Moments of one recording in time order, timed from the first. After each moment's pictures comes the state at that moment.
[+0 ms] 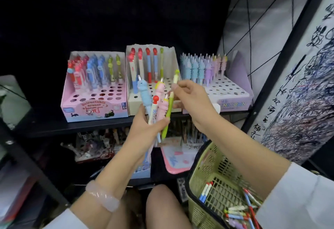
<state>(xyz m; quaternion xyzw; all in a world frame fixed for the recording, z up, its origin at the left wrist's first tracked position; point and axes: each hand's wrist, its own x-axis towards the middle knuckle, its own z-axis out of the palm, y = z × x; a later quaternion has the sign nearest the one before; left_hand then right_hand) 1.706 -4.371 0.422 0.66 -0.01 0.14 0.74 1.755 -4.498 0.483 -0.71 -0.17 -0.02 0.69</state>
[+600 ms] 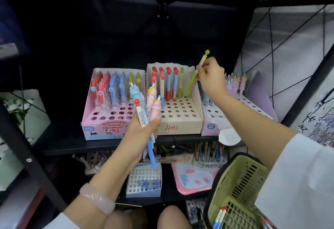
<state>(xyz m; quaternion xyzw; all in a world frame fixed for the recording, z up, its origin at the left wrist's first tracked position) 1.734 -4.306 0.444 0.64 0.00 0.15 0.76 1.876 -4.471 0.537 -0.83 -0.15 -0.28 0.45</state>
